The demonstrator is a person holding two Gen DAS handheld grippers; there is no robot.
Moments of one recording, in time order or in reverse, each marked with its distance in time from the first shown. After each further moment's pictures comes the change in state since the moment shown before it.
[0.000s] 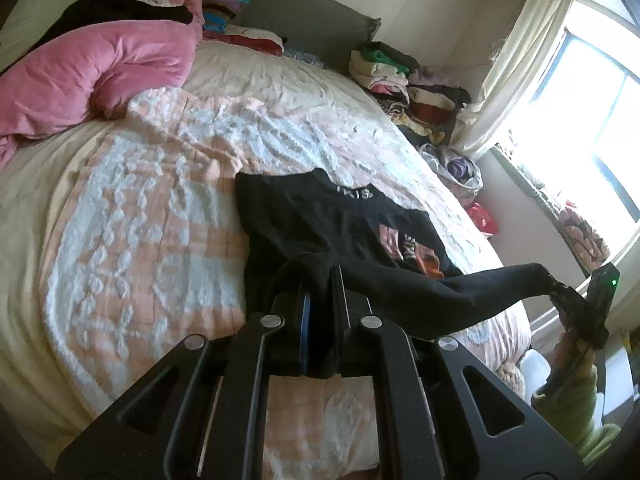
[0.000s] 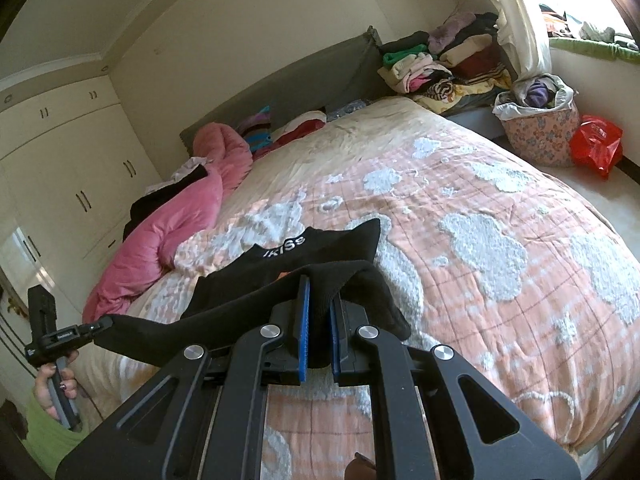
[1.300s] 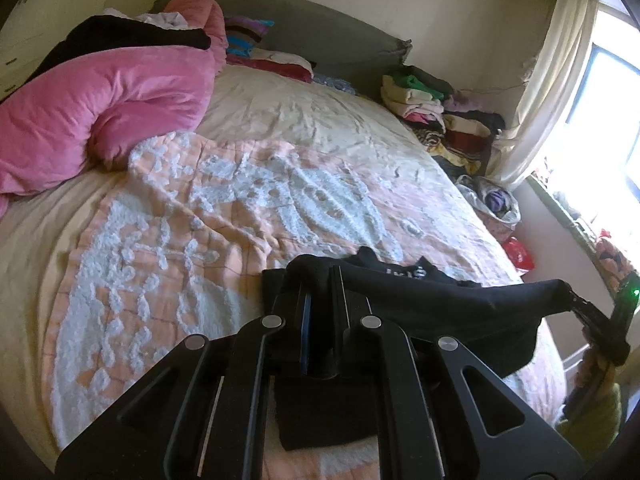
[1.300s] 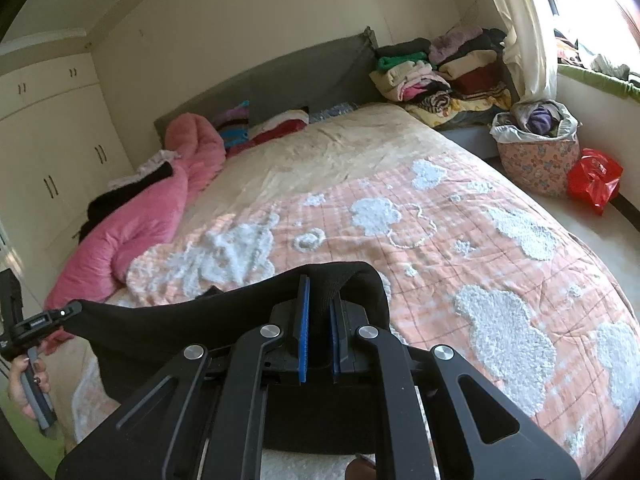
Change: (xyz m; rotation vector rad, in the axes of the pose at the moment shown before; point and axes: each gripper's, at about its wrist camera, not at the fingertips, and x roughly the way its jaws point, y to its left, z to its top) left arm 0.080 0.029 0.092 -0.007 -0.085 0.128; right arm 0.127 0.006 0.075 -0.078 0.017 -0.116
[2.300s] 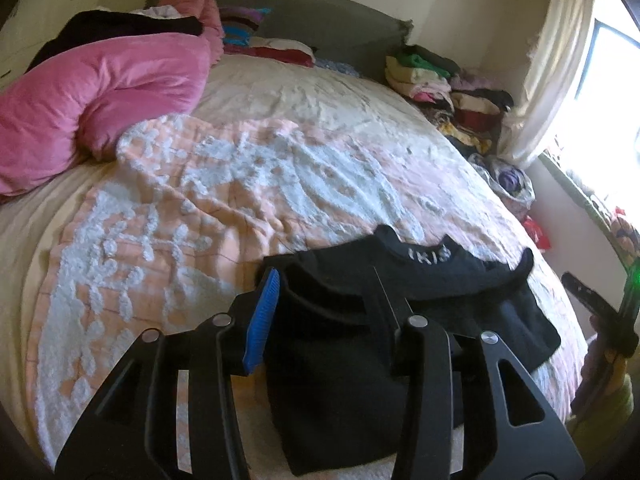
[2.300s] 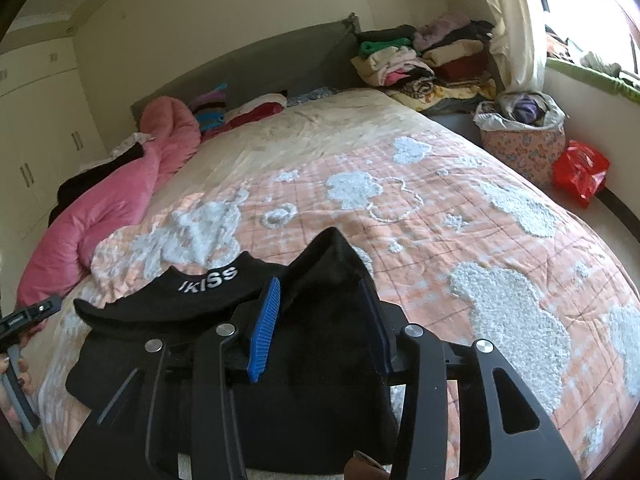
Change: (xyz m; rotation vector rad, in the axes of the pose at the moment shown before) left arm 0.041 -0.005 -0.017 0.060 0.055 0.025; right arm 0.045 -0.008 -0.027 -0.022 0.036 -0.077
